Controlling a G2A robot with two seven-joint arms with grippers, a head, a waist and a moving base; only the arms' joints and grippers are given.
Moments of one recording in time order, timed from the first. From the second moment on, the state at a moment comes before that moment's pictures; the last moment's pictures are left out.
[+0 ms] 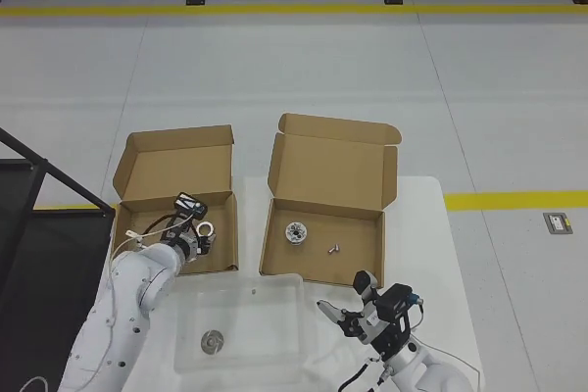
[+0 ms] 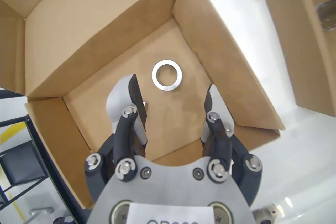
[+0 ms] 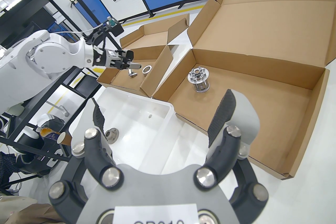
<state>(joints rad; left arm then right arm) 0.94 -1.13 -1.35 -1.49 1.34 -0.28 -0.71 -1.52 -1.44 1.37 -1.84 -1.15 -0.46 0.07</state>
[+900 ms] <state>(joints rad) 1.44 -1.04 -1.45 -2.11 1.41 -0.83 -0.99 -1.52 -1.44 1.37 -1.84 -1.15 -0.46 0.07</state>
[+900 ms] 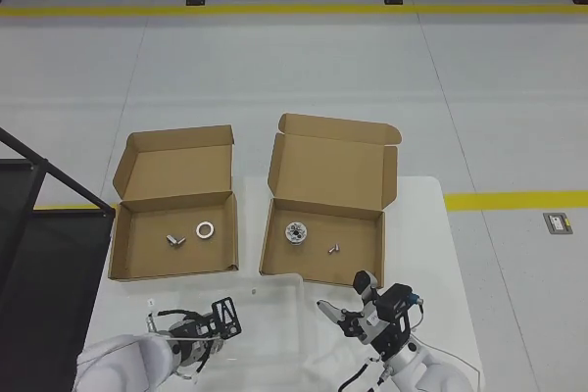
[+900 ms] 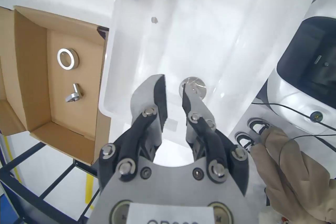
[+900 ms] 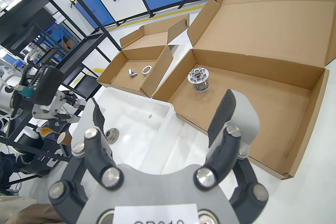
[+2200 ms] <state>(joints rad) 1.39 -1.04 -1.34 -1.99 1.39 -0.64 -1.11 -1.52 -1.44 1.37 -1.84 -1.15 -0.46 0.07</state>
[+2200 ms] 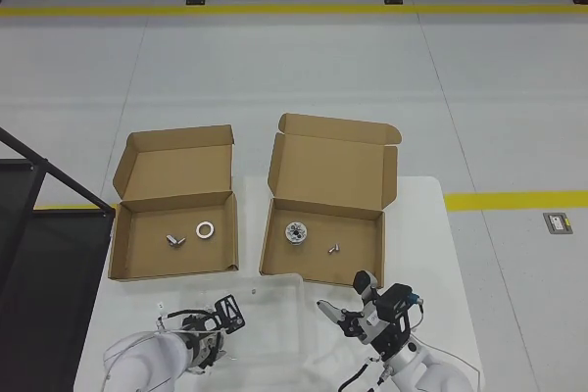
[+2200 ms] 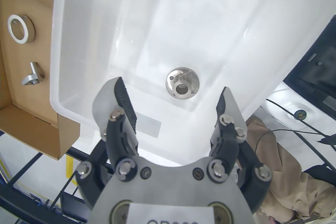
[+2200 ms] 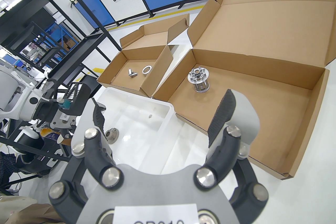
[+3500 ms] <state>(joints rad) 1.25 -1.04 -1.21 -1.78 1.32 -0.61 -1.21 -1.52 -1.44 1.37 -1.84 -1.15 -0.46 0.07</state>
